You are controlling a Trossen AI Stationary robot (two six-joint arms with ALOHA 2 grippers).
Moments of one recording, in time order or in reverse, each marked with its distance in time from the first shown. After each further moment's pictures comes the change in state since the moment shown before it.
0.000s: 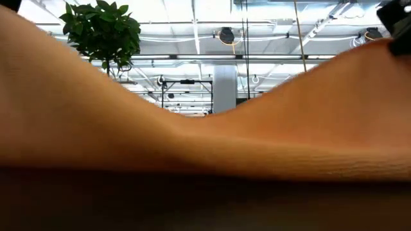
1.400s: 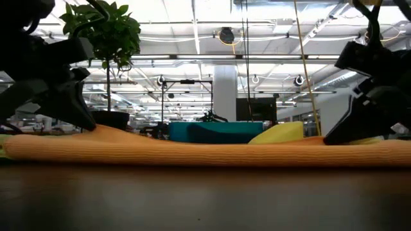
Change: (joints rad) left arm 0.505 -0.009 -0.257 0.028 0.110 -0.010; right arm -0.240 0.001 -0.270 -0.109 0.046 0.327
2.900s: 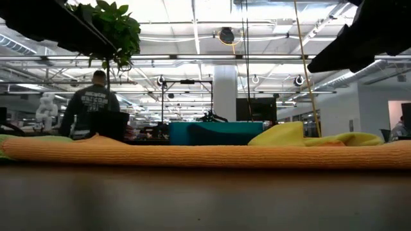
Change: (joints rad) left arm -0.122 -0.012 0.105 0.444 0.172 0.207; right arm 0.025 -0.271 -0.022 0.389 -0.105 -0.418
